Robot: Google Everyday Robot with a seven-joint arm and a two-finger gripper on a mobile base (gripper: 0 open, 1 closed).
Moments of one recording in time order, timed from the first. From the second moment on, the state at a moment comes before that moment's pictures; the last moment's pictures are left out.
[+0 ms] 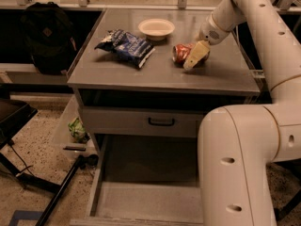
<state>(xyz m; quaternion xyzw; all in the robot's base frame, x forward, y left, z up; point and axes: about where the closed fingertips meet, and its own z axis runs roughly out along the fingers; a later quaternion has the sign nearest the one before) 0.772 -0.165 0.844 -0.56 0.78 0.10 0.26</state>
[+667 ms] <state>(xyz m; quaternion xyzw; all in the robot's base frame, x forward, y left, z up) 0.772 -0.165 0.844 -0.56 0.78 0.10 0.26</state>
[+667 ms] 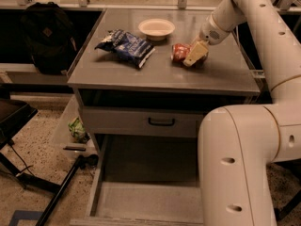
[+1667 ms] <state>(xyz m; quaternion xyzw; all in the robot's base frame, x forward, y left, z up) 0.740 -0.166 0.912 -0.58 0.76 0.05 0.29</state>
